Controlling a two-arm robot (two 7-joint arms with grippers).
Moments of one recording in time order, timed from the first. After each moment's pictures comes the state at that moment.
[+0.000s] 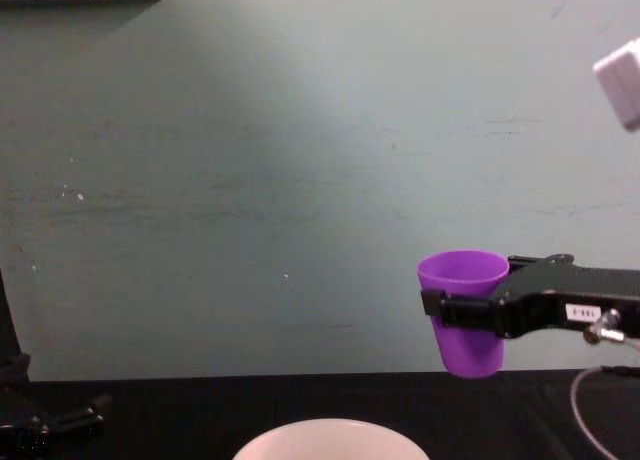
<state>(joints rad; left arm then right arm) -0.20 0.60 0.45 -1.41 -0.25 -0.12 0.03 0.41 0.47 -0.47 -1.45 0.33 0.08 0.37</state>
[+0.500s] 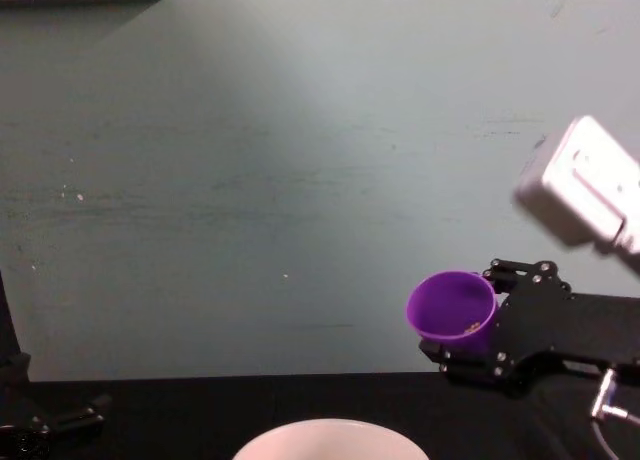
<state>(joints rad) -0.20 0.60 0.45 -1.41 -0.25 -0.12 0.03 0.40 0.54 -0.60 -1.51 -0.15 -0.07 0.20</state>
